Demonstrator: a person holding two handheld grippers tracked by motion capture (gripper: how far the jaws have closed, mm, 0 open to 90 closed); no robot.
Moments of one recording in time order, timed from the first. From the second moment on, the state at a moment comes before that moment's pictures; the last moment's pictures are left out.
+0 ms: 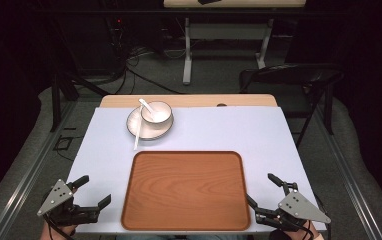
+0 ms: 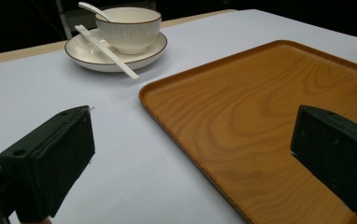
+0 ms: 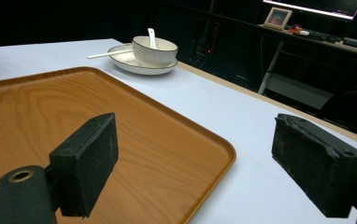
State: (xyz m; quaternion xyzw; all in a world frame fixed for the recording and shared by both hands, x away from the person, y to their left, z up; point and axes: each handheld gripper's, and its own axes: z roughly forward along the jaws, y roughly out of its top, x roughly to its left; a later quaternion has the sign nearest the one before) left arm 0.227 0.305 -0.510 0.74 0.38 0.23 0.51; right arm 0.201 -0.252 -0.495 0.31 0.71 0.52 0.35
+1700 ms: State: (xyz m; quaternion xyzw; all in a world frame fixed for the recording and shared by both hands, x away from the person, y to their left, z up) left arm 0.324 0.284 -0.485 0.74 0.40 0.23 0.49; right arm 0.200 -0.251 -0.495 0.31 0.72 0.52 0.35
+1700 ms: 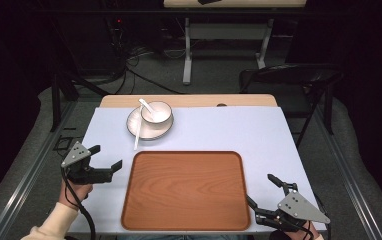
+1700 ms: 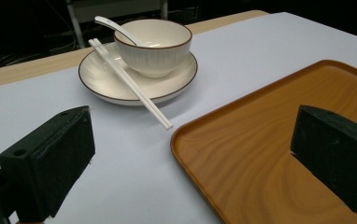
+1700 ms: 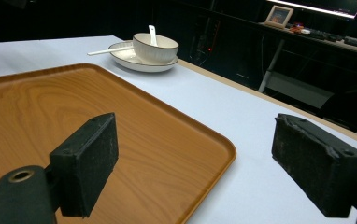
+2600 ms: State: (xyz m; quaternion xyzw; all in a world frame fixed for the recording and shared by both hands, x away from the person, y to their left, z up) left arm 0.452 0.249 -0.459 0.77 0.47 0.18 0.39; right arm 0.198 -0.252 -0.496 0.31 0.71 0.52 0.35
